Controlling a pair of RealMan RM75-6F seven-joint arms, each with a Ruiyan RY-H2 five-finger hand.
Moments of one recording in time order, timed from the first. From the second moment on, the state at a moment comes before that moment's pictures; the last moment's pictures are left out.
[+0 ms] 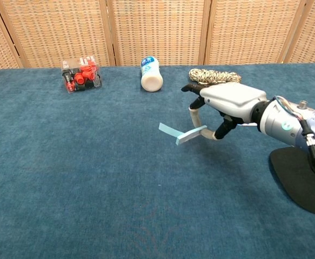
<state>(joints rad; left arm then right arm) -0.28 -1.26 -0.14 -1.56 1.54 1.41 0.15 0.78 -1.69 0.18 -1.26 -1.30 0.94 -0.27</state>
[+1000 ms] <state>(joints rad) -0.76 -1.61 -0.23 -1.16 1.61 1.09 0.11 0.88 -1.72 0.27 -1.38 -1.08 0.94 -0.54</state>
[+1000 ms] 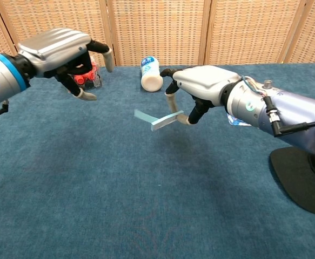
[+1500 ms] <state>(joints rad) -0.80 -1.69 -0.22 -1.18 1.52 1.03 0.04 0.90 -1.72 0.28 -1.40 -1.03 0.95 -0.57</state>
